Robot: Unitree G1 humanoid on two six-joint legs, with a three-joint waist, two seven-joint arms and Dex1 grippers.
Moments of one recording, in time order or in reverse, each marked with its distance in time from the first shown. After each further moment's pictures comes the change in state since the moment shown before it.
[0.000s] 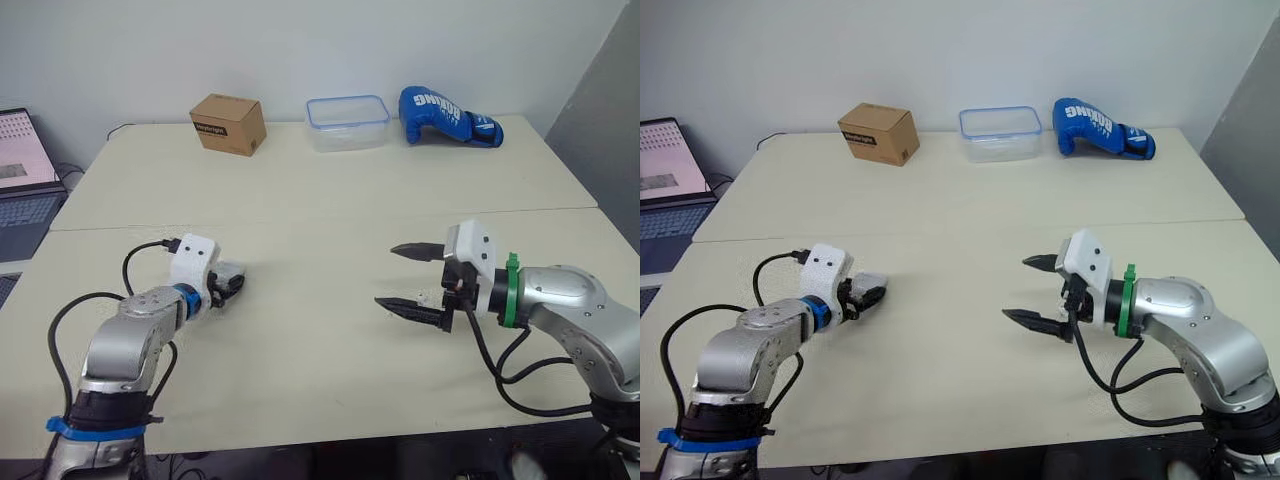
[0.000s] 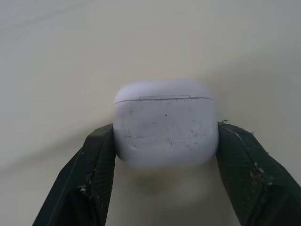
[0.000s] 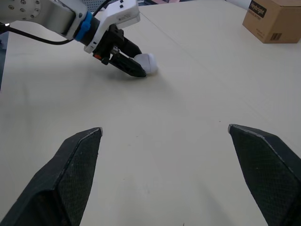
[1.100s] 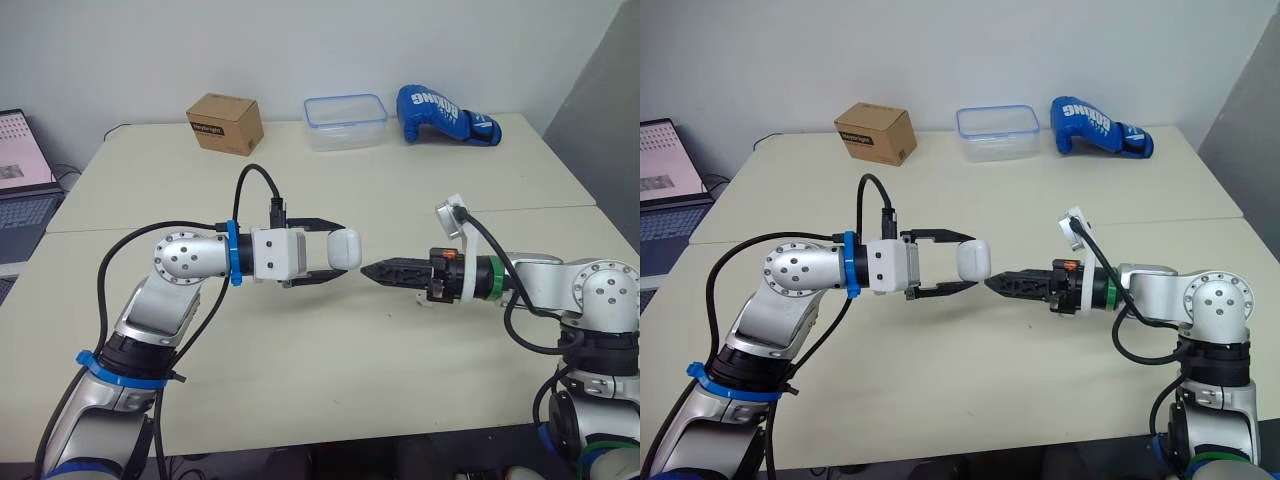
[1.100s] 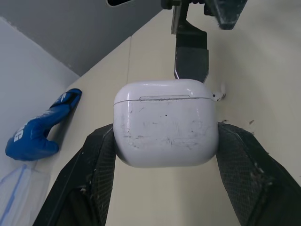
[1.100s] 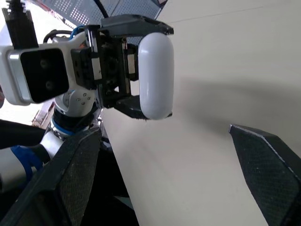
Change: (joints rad) left arm -0.304 0.005 -0.267 0.087 0.104 -0.960 -0.647; right arm -0.248 0.223 -0.196 0.425 1.074 0.684 -0.784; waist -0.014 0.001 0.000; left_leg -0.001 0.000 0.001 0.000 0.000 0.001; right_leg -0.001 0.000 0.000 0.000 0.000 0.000
